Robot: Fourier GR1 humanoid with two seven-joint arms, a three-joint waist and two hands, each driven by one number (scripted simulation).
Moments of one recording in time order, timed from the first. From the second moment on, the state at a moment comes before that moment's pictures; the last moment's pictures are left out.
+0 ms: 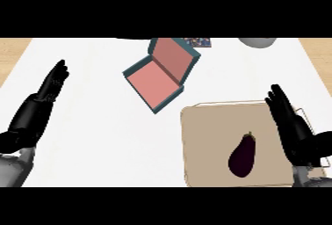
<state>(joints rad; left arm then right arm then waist) -0.19 0.59 -0.24 -1.57 0.19 0.20 -0.16 -0.03 -0.40 0.19 -1.64 -0.24 -0.25 0.06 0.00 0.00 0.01</state>
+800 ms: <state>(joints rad) -0.03 0.50 -0.24 -1.48 0.15 0.32 0.01 0.06 -0.16 -0.08 -1.58 -0.11 -0.84 -0.03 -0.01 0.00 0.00</state>
